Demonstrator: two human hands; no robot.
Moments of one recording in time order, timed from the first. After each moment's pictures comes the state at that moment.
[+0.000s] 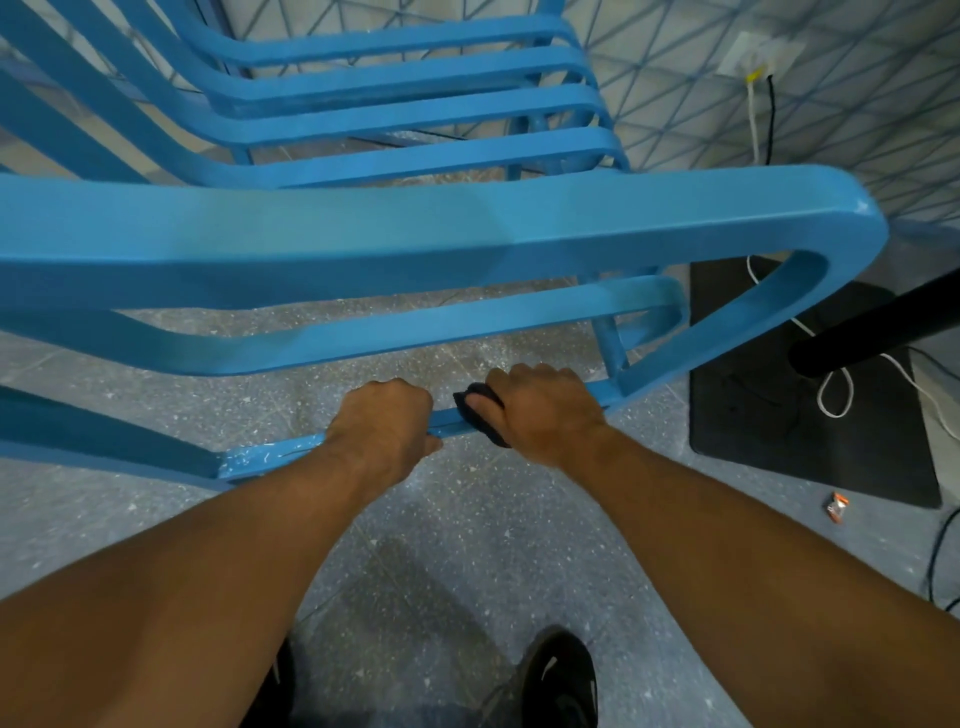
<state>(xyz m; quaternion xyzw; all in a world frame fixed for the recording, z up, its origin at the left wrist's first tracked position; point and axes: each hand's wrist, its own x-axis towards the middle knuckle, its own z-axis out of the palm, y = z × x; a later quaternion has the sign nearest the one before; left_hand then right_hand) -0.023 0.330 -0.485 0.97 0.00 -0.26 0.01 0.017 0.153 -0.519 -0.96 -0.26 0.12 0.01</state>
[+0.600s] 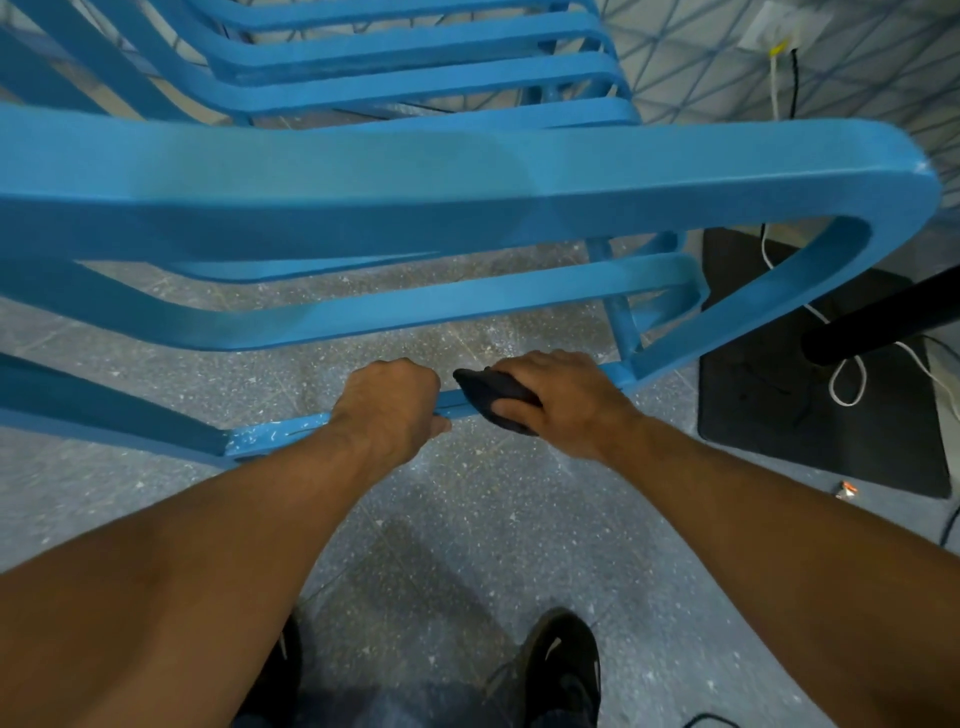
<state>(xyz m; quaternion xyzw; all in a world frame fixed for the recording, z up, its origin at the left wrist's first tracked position) -0.023 0.332 -0.487 0.97 -0.01 -0.26 0.02 0.019 0.128 -0.526 -0.92 -0.32 0.16 0.14</state>
